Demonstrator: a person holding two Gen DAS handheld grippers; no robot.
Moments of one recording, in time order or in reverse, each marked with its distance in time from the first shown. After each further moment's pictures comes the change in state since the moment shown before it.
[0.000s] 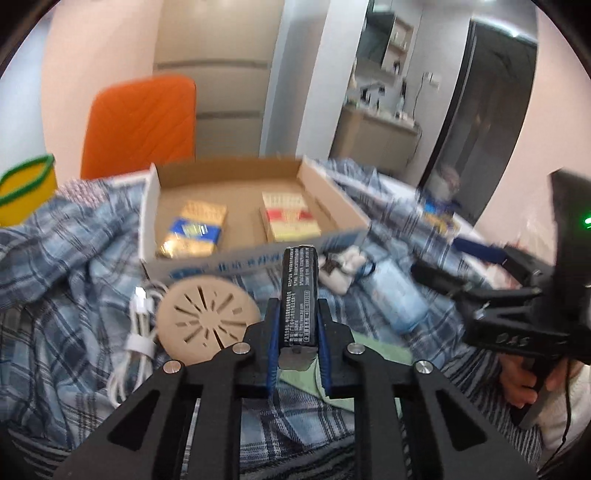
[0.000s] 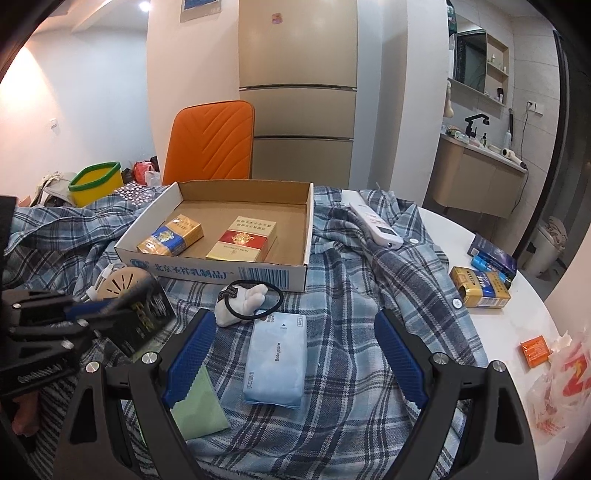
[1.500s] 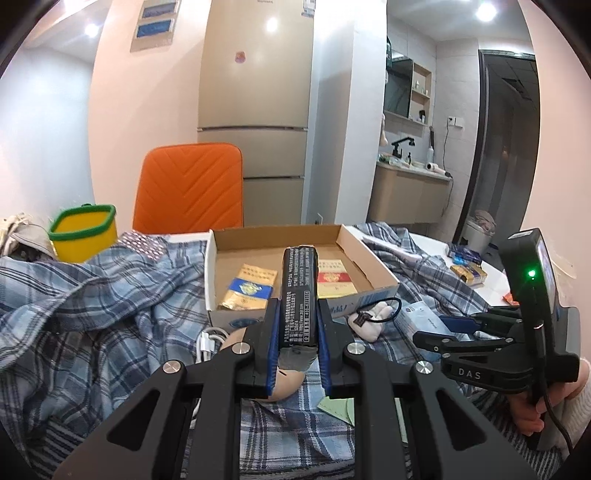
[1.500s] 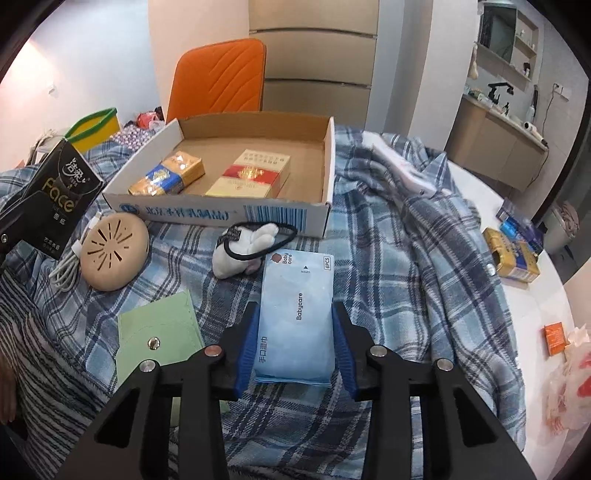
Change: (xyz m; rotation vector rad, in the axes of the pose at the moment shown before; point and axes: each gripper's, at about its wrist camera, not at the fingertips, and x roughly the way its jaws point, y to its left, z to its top) left arm -0.046 -0.005 0.001 0.003 -0.226 0.190; right arm 0.036 0.007 -0.008 -0.039 0.194 0.017
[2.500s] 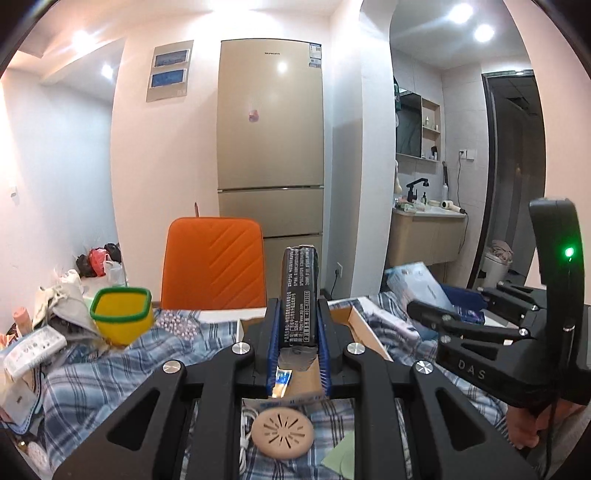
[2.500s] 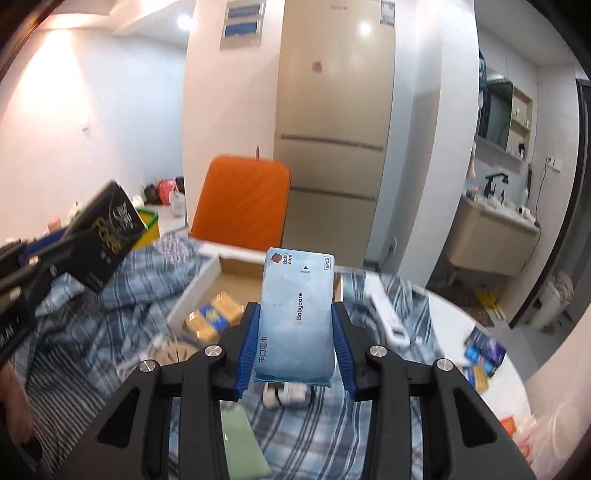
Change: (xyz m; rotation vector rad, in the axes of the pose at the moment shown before) left arm -0.052 -0.013 0.099 0.024 -0.153 0.097; right arm -0.128 0.035 0.090 -0.083 -0.382 -0.002
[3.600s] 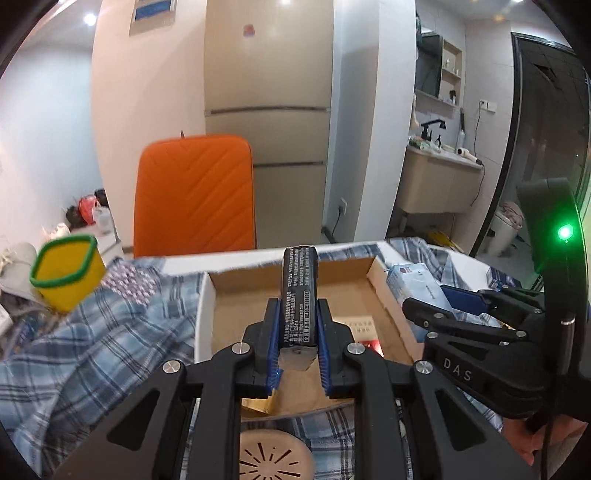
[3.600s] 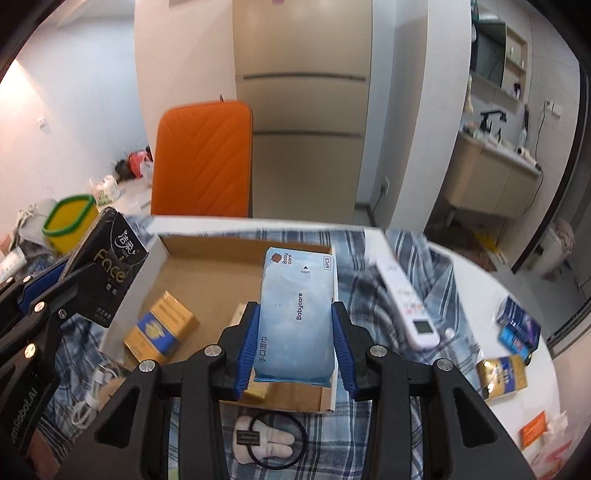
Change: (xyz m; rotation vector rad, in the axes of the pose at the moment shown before) left arm 0.154 -0.008 -0.036 -0.032 0.293 -0.004; right arm 0.167 -0.032 -0.011 0.125 0.307 -0.029
